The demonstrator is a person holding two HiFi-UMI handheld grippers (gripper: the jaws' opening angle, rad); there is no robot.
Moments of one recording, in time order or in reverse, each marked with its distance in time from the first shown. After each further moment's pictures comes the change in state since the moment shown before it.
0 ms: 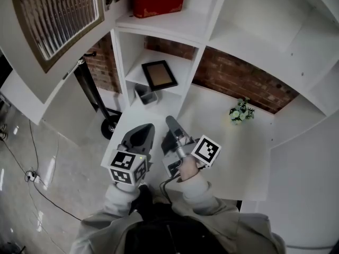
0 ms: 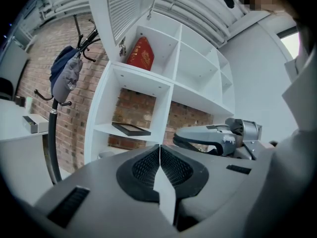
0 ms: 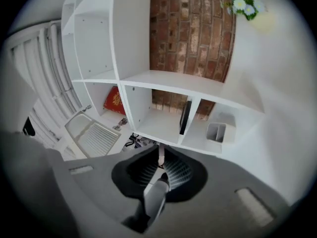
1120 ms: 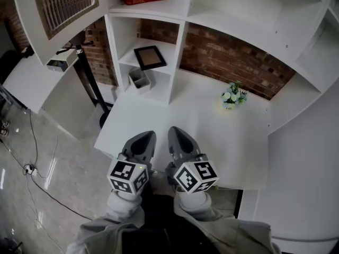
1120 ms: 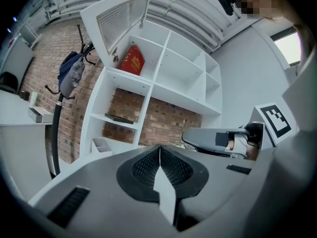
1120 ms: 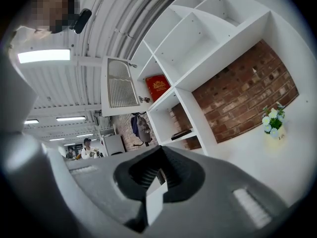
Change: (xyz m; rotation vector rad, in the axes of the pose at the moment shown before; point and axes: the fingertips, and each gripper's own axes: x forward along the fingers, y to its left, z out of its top) left arm -0.066 -0.104 -0.055 -0.019 -0.030 -0.012; right arm -0.143 0.033 -0.038 -0.874 -0.066 -0.097
